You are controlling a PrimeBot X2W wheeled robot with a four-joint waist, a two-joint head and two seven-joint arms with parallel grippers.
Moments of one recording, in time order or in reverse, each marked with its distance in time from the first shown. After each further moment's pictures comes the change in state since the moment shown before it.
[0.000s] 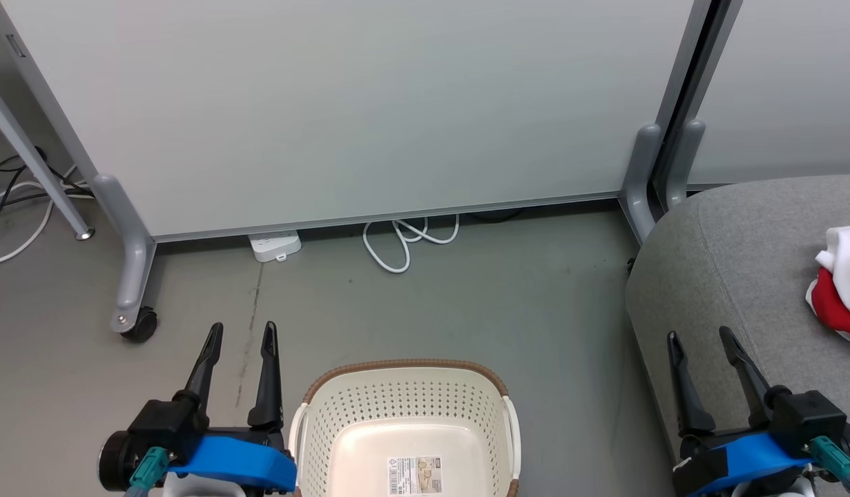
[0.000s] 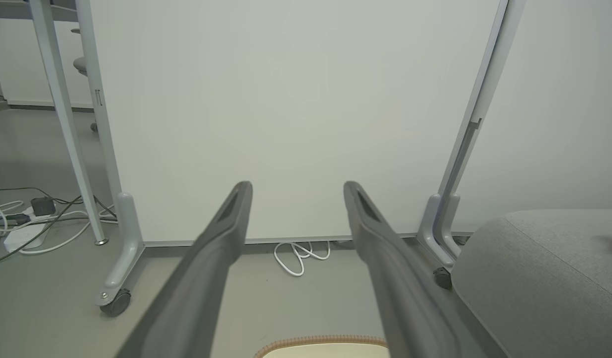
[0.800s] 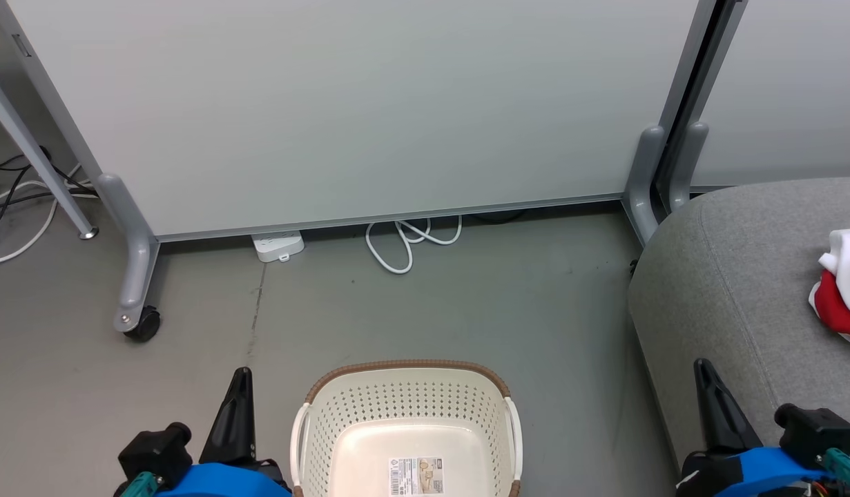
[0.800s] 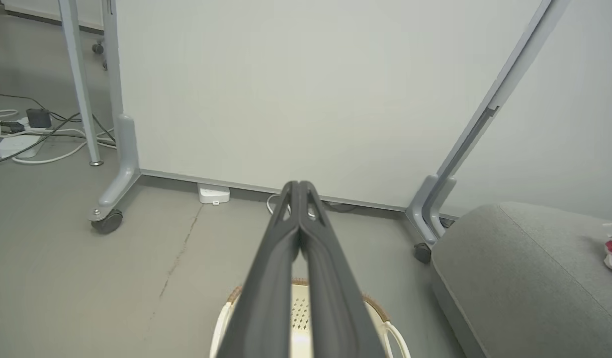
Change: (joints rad) left arm 0.051 0.002 -0.004 0.074 -0.136 -0.003 0.035; right arm 0.025 0.009 -0.012 0.062 0.144 0.000 0.050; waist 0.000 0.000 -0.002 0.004
